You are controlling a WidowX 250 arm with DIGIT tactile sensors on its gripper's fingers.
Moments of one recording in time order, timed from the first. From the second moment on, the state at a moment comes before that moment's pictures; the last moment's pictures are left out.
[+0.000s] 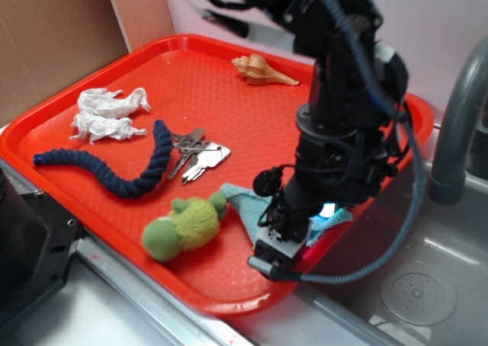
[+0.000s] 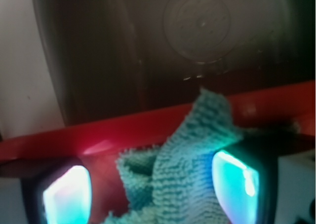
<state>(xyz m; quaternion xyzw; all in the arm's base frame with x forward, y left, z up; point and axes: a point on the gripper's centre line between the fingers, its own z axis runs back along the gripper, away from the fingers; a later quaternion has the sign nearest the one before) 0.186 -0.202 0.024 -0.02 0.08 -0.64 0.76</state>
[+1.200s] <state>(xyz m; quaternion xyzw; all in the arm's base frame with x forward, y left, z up) 0.150 -0.145 0.059 0.00 0.13 -0.54 0.83</state>
